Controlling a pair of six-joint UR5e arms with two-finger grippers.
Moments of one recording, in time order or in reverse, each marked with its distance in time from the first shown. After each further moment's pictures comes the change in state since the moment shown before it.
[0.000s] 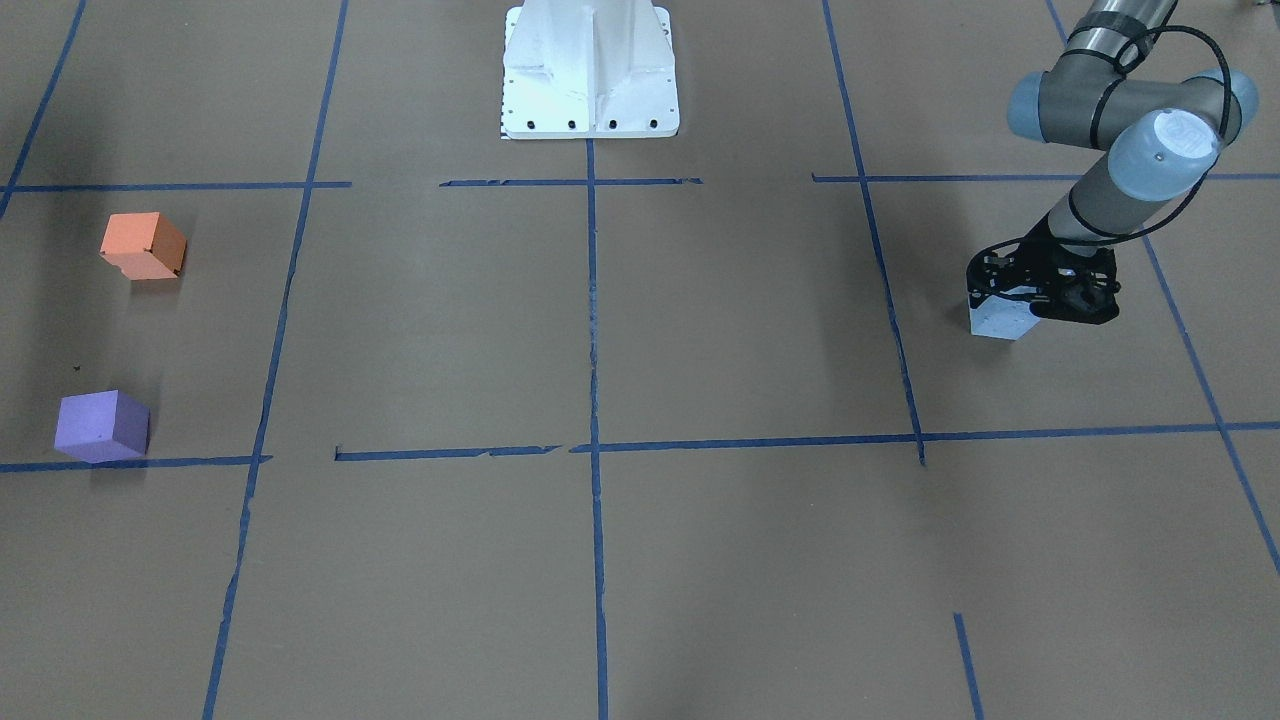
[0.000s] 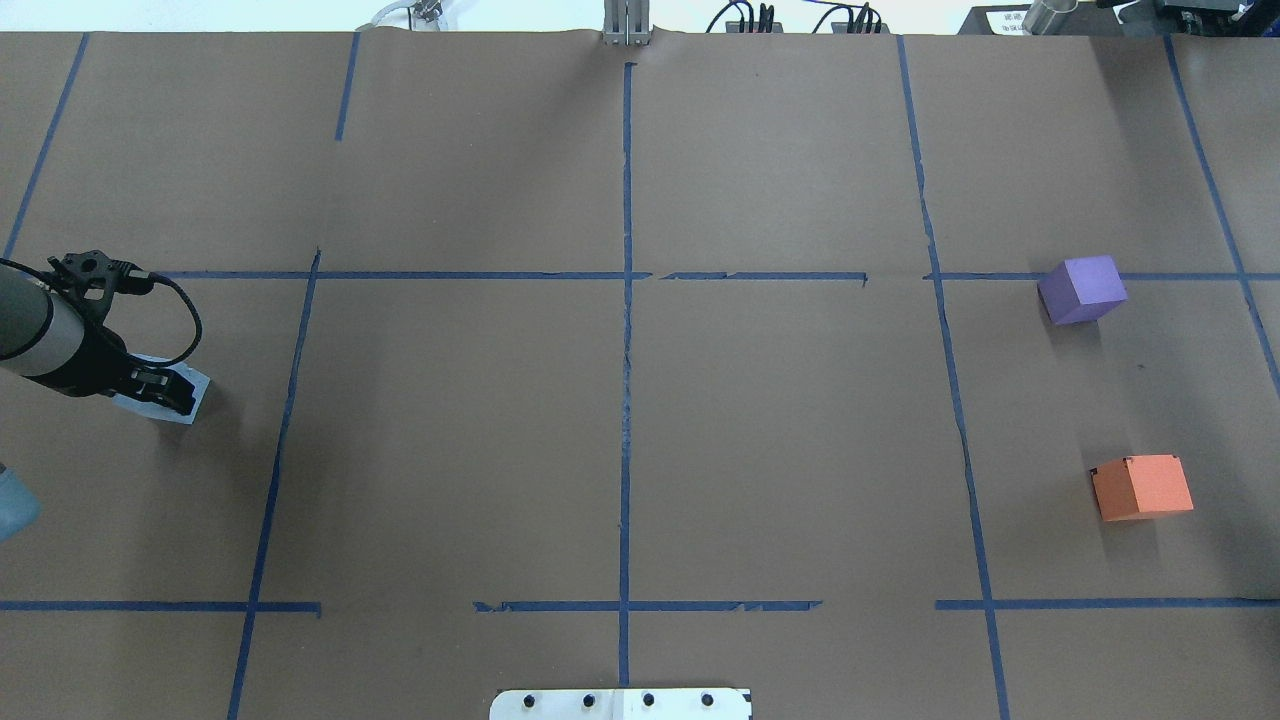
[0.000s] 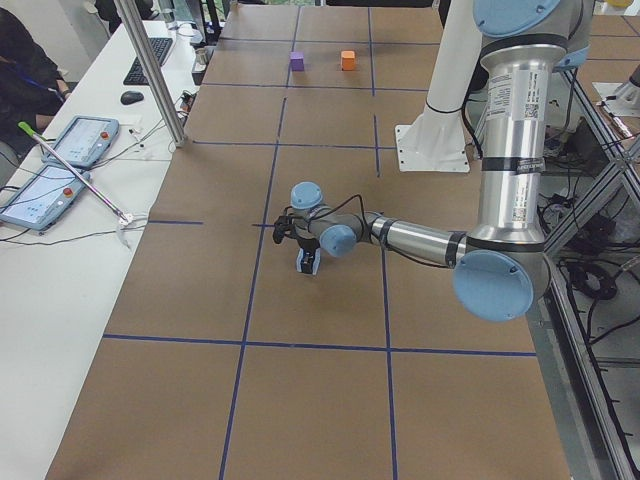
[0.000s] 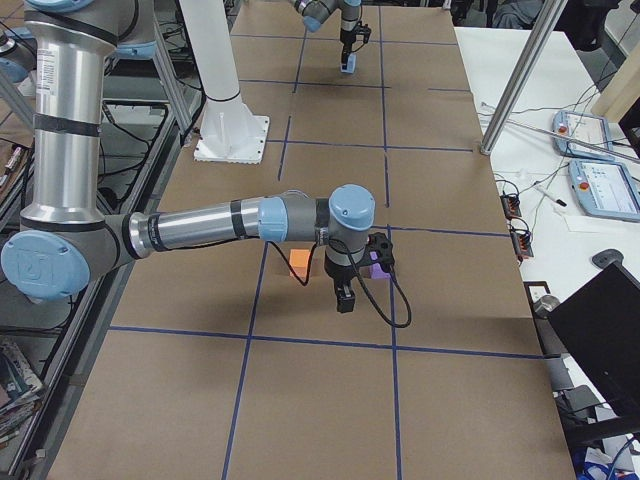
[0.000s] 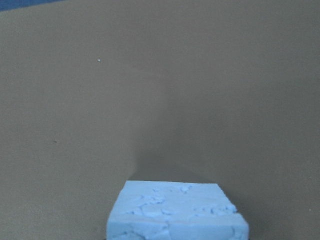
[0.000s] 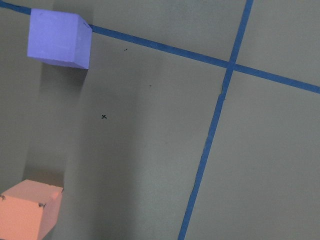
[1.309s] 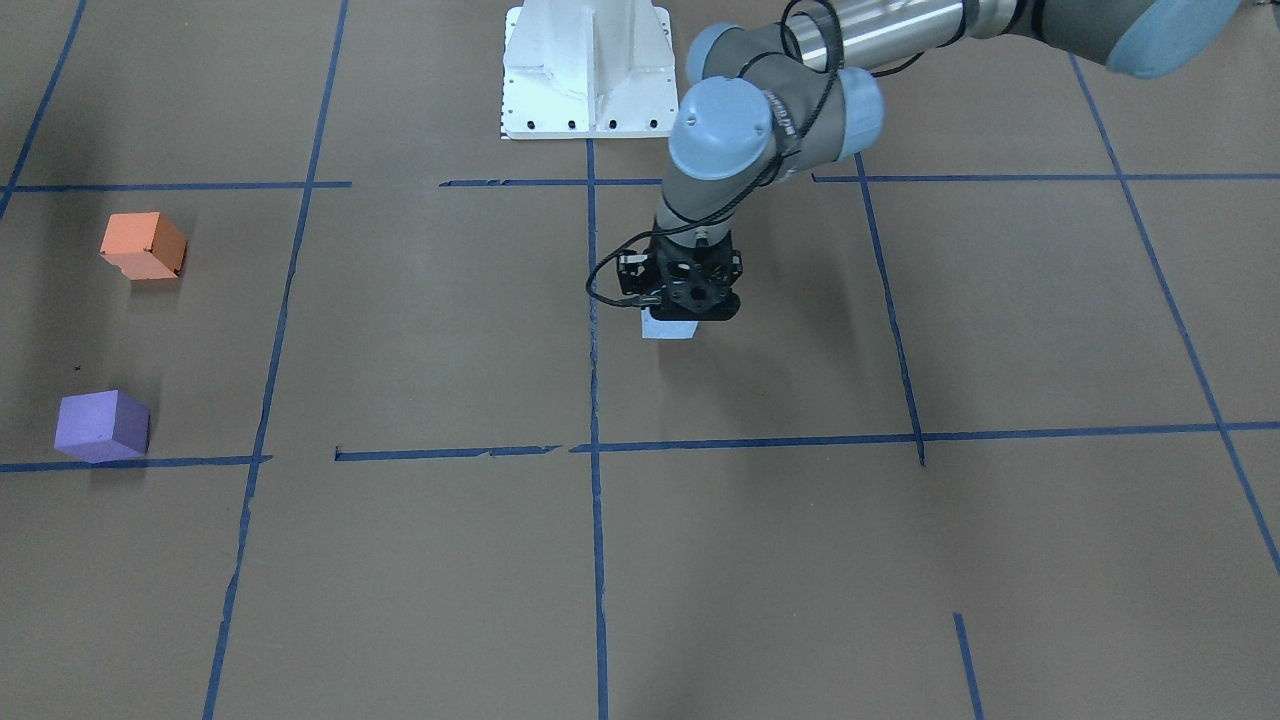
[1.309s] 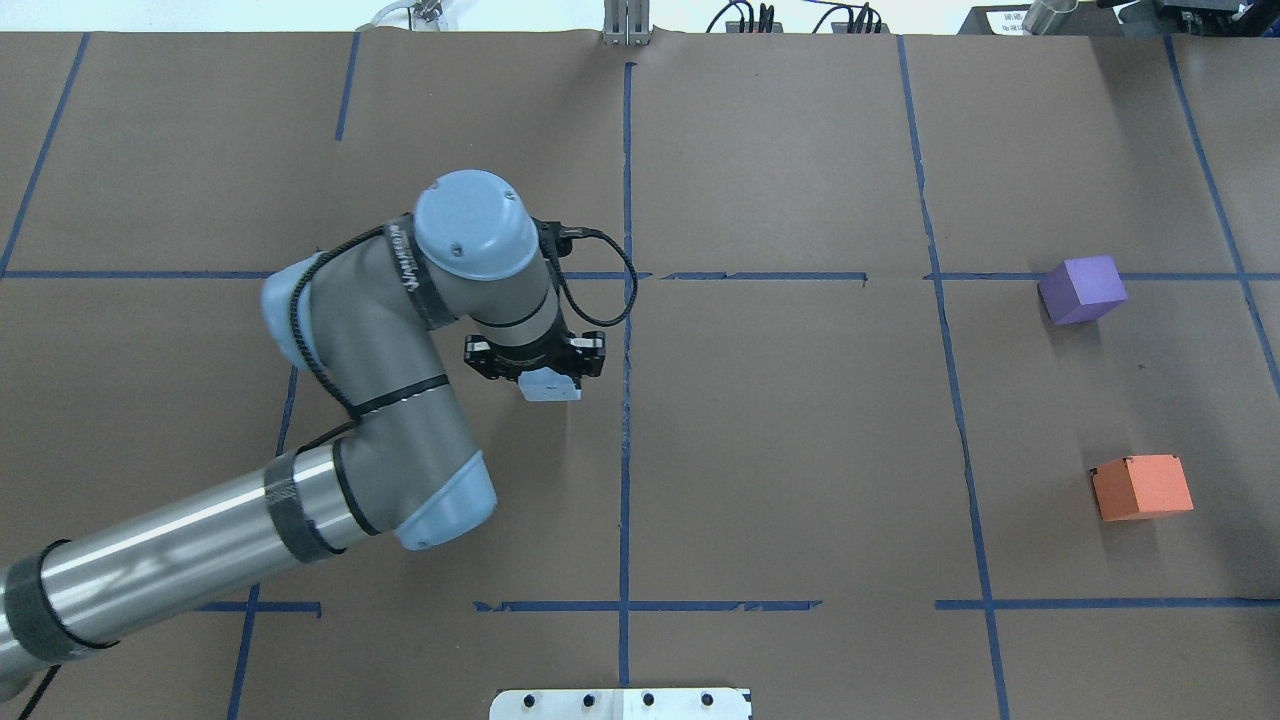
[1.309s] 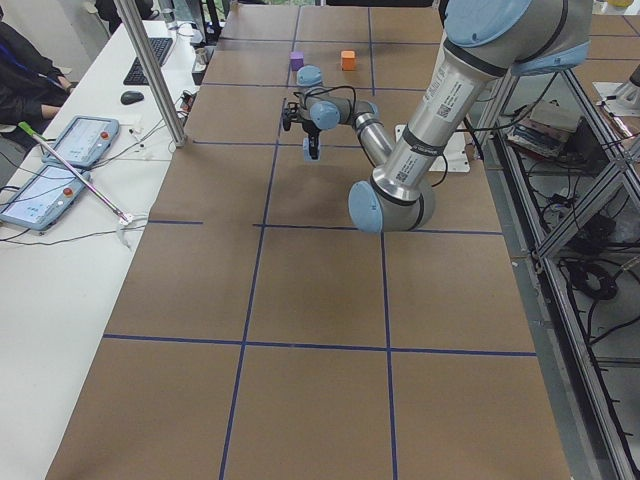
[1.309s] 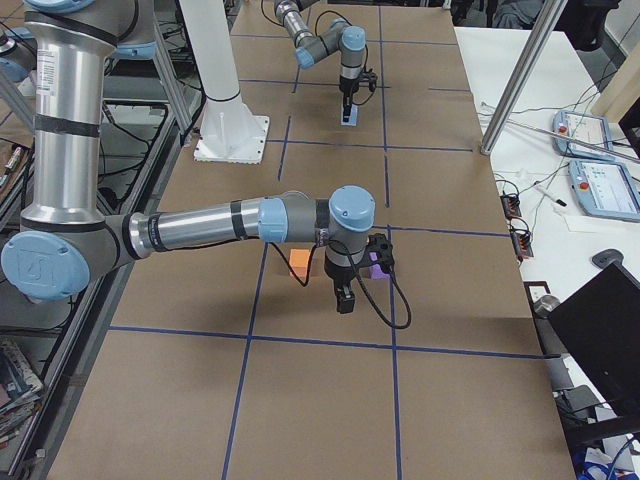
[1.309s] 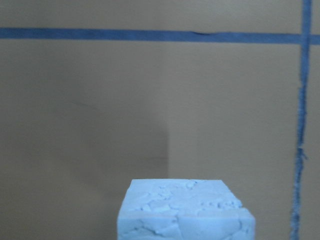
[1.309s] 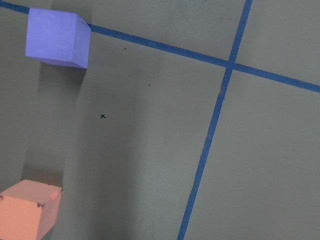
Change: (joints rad) left arm 0.312 -0.770 0.171 0.428 0.167 -0.476; right arm 0.000 0.000 -0.002 0.000 -0.001 0.000
